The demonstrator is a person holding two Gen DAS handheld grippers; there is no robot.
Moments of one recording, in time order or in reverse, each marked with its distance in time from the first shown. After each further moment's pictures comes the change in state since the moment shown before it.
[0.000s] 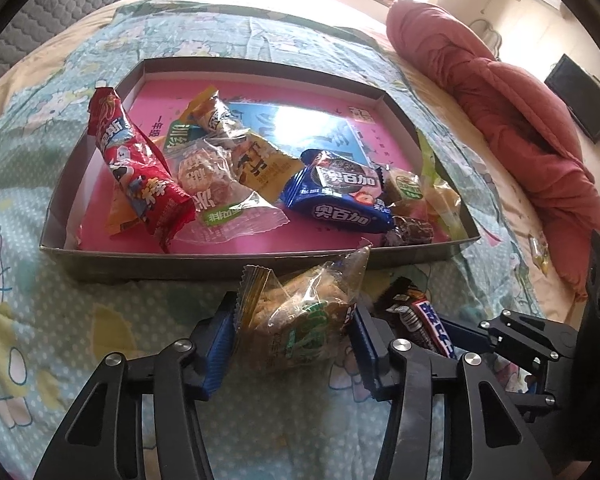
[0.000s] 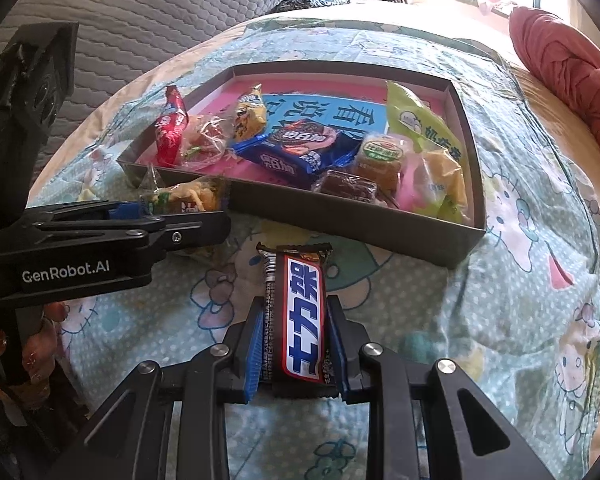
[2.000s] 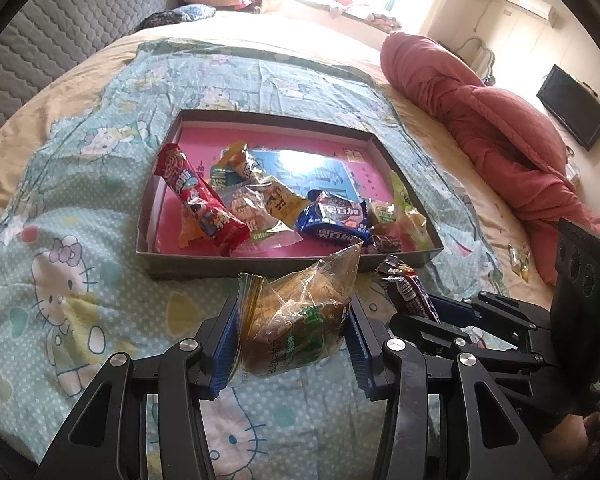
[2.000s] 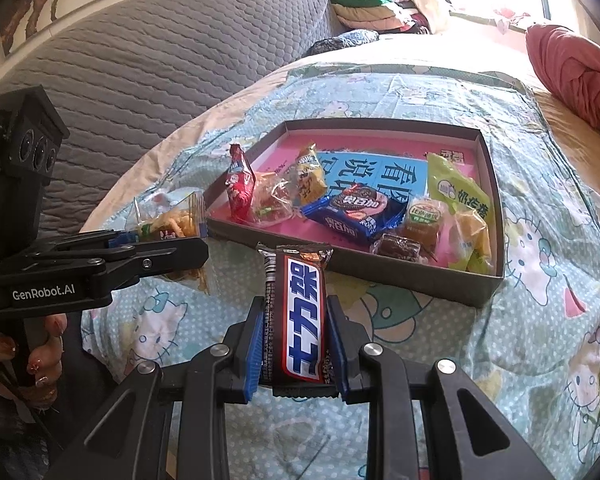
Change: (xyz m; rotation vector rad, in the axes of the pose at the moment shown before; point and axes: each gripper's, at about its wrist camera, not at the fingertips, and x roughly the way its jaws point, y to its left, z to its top) left arm -0.079 0.006 -0.010 0.012 -0.104 0.018; right arm -0.041 0.001 0.004 -0.003 -0.159 0.178
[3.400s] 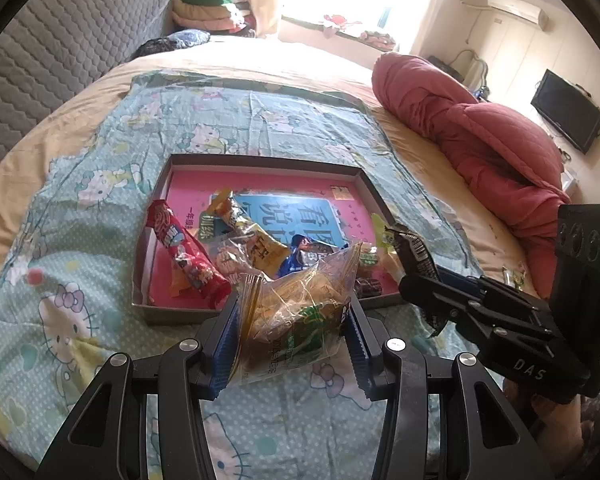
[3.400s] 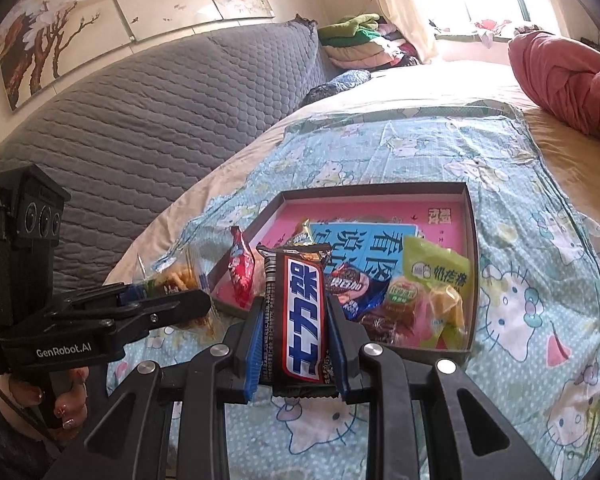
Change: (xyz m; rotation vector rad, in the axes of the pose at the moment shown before) left arm -0.010 -0.018 0.027 0.026 -0.078 0.012; right arm -0.028 -0.023 0.038 0.071 -0.172 0.058
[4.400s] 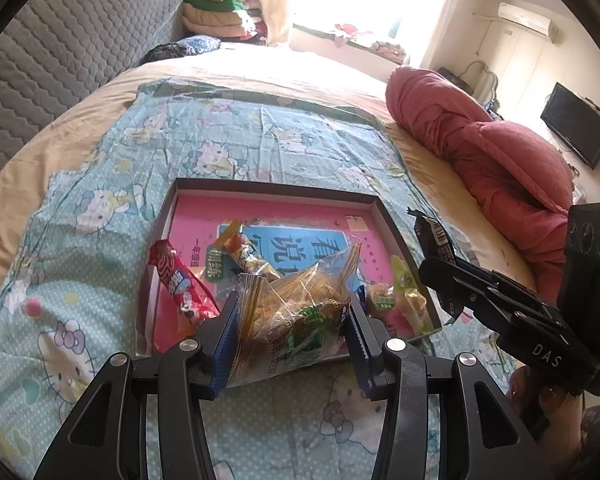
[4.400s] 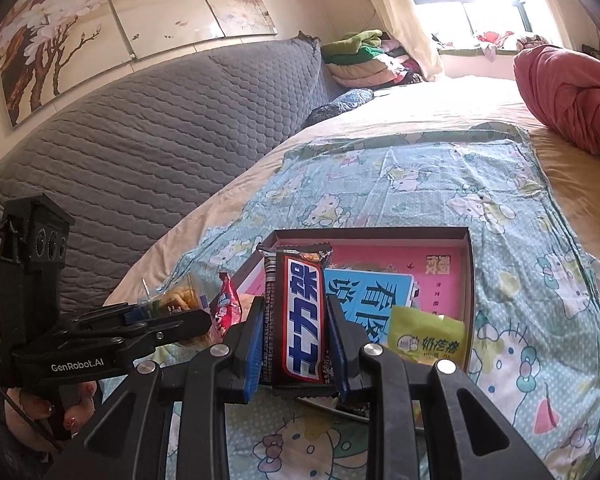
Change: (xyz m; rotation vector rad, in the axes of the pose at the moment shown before) left arm 0.018 0.008 0.033 -0.031 -0.034 0.021; right arm 0.013 -0.019 0.040 -0.008 -0.063 0.019
